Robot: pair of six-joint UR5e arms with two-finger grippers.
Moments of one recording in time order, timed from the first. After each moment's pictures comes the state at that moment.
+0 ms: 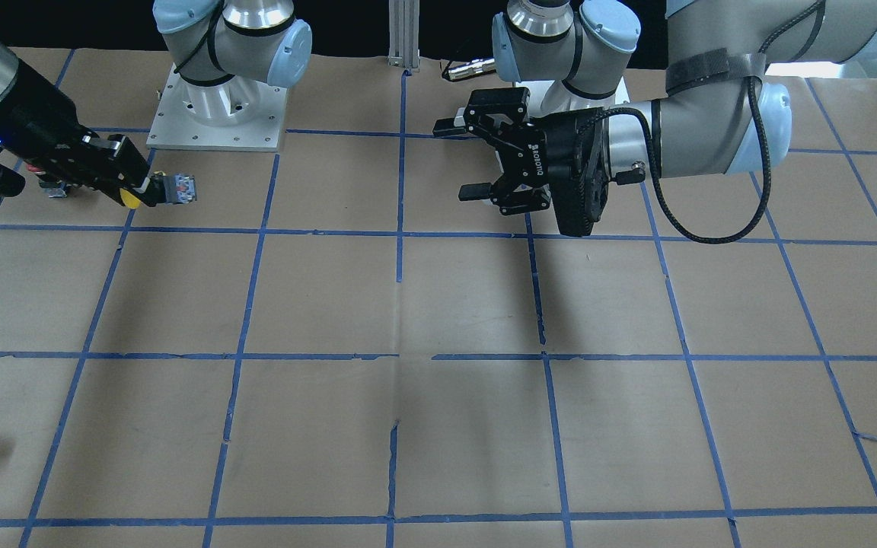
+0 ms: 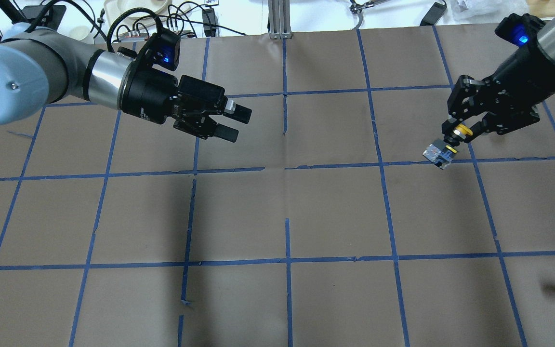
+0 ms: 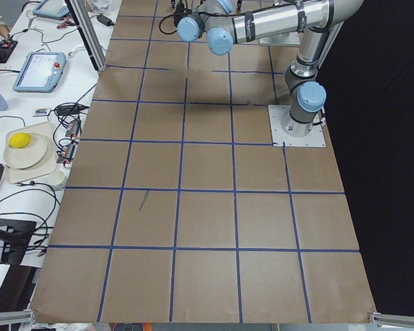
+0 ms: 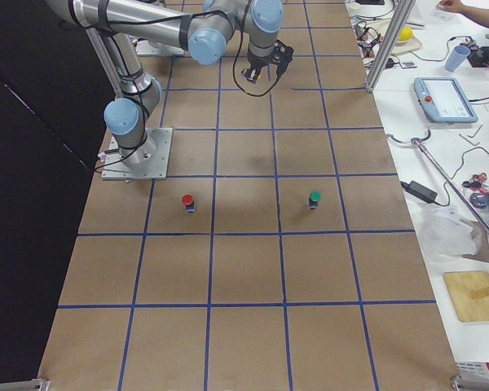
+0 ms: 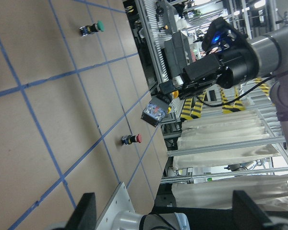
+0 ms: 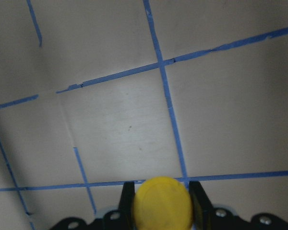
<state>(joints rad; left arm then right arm) -1.46 -1.66 -1.68 -1.97 0.59 0.74 1.22 -1.63 1.72 -1.51 -1.30 -0.25</state>
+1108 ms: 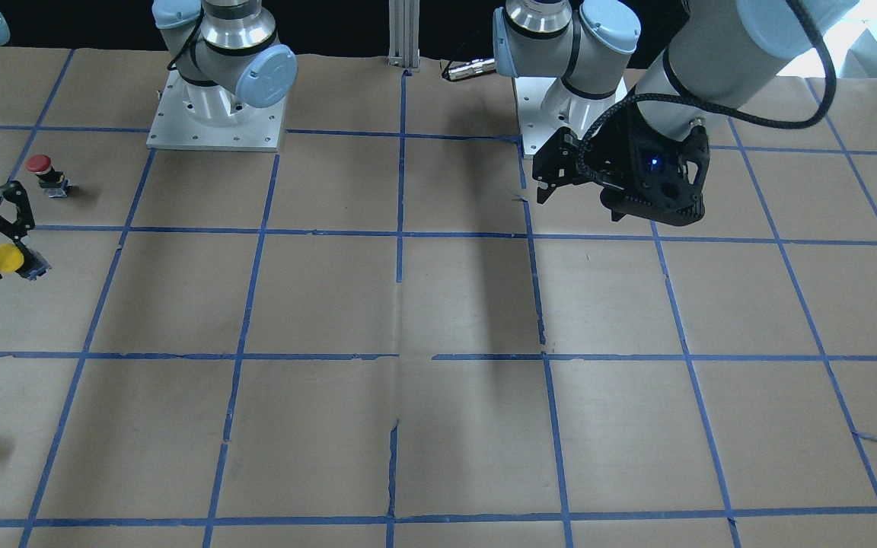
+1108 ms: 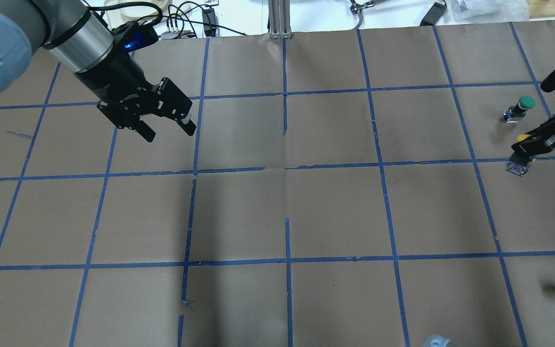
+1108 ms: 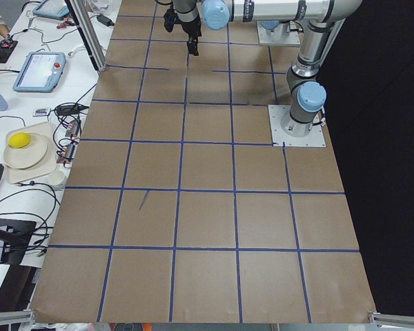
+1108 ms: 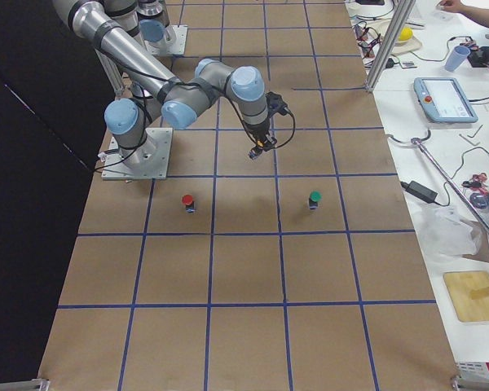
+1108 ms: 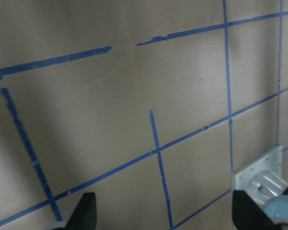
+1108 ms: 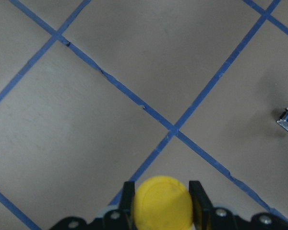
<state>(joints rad) -1.57 -1.66 -1.47 -1.70 1.43 0.13 0.86 -1.57 2.05 -2.15 -1.29 -1.47</state>
